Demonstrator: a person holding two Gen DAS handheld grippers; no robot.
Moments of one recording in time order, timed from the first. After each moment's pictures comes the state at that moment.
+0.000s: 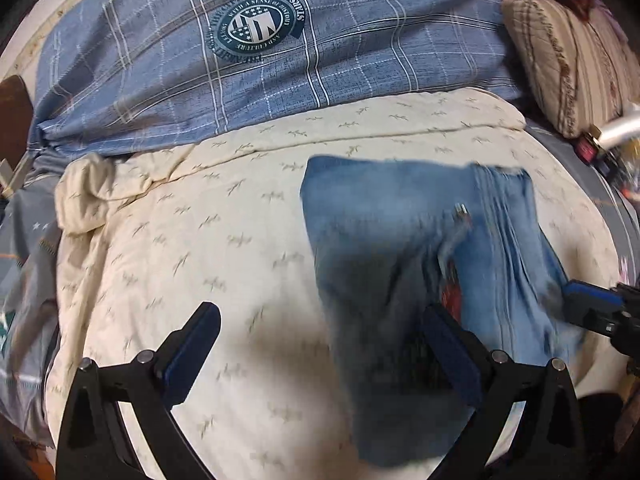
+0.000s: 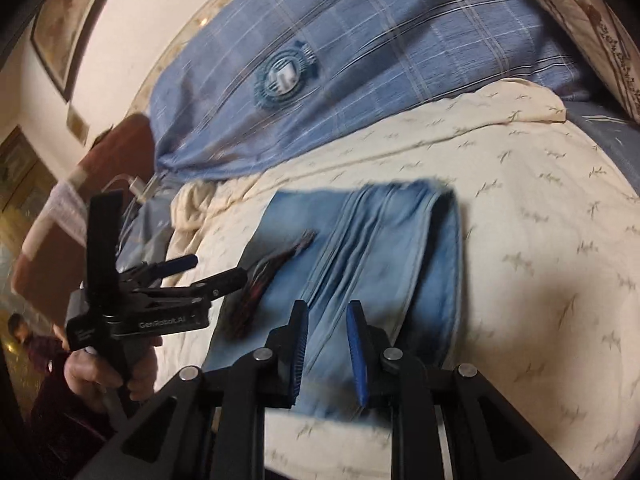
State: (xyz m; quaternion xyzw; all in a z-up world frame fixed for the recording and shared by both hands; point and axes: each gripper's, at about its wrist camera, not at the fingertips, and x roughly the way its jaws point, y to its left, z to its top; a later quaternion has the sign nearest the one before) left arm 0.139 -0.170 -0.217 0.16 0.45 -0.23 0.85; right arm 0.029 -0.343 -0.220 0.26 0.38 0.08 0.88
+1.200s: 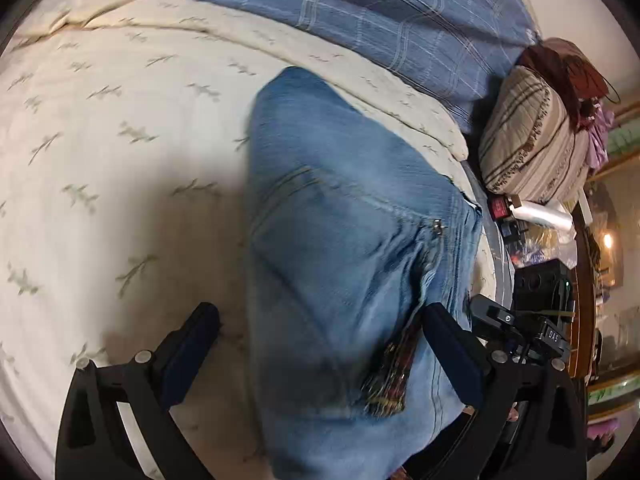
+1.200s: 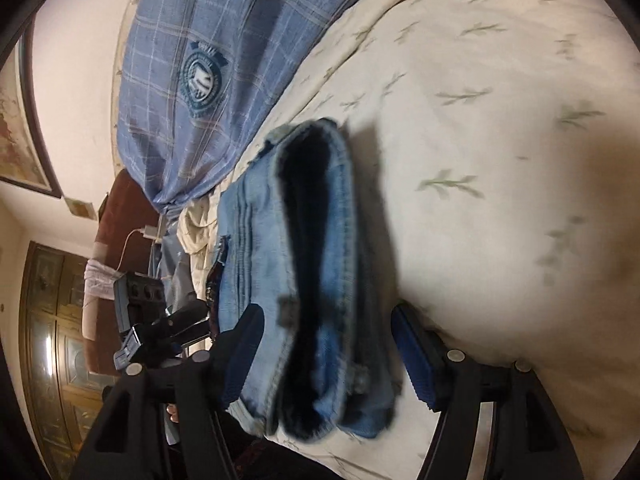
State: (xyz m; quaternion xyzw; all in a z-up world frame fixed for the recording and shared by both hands) left arm 0.199 -0.167 -0.275 -0.11 0.60 -0.37 0.70; right arm 0.064 -0.427 -0.301 0.48 0.42 0.12 0.76
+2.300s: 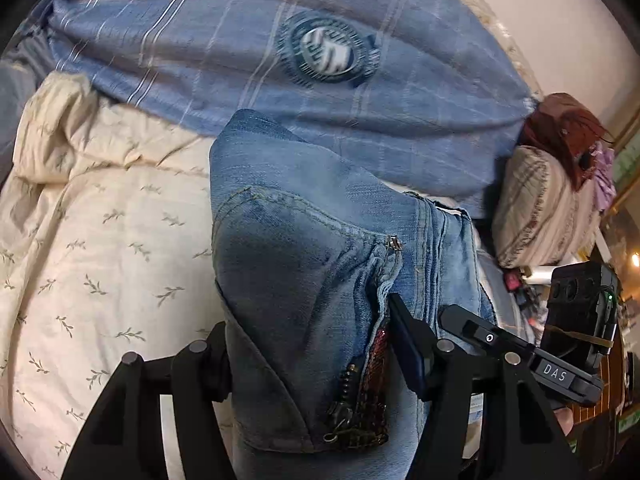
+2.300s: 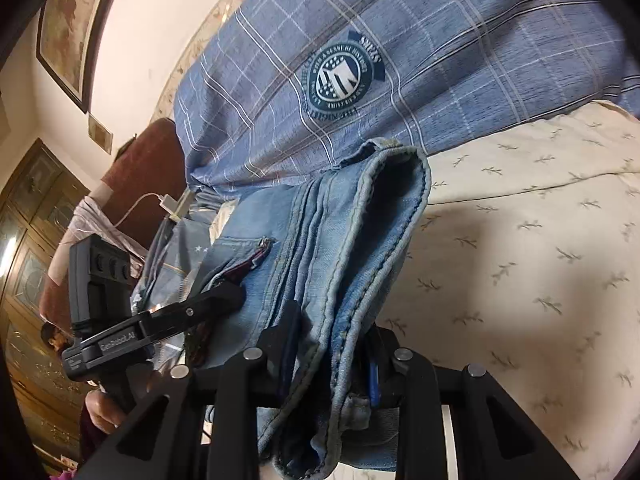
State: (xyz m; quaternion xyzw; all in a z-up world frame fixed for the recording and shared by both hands) left arm 0.243 -0.110 -0.205 -0.11 0.49 -0.30 0.81; right arm 0.164 -0.313 -0.188 0.31 0.38 0.13 0.86
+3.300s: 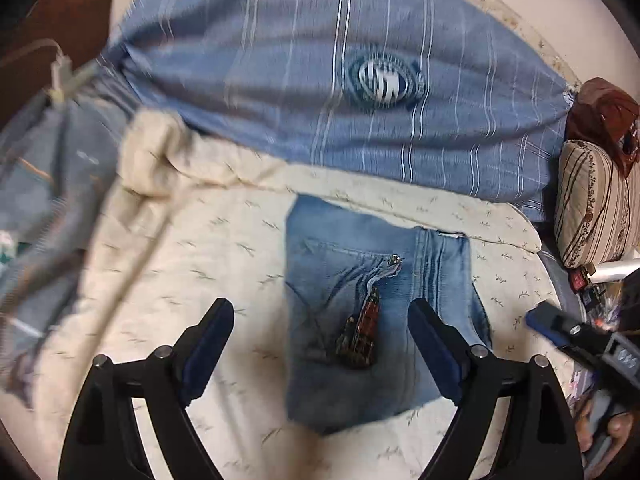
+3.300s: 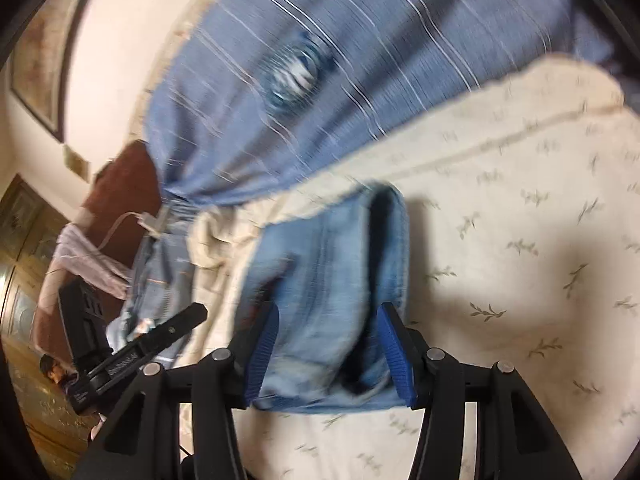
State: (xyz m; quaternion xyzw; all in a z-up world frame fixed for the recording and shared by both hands) left arm 0.178 -0.064 -0.174 -0.03 0.43 -0.18 0.89; right arm 0.108 -0.319 -0.179 0.35 0.35 0.09 0.87
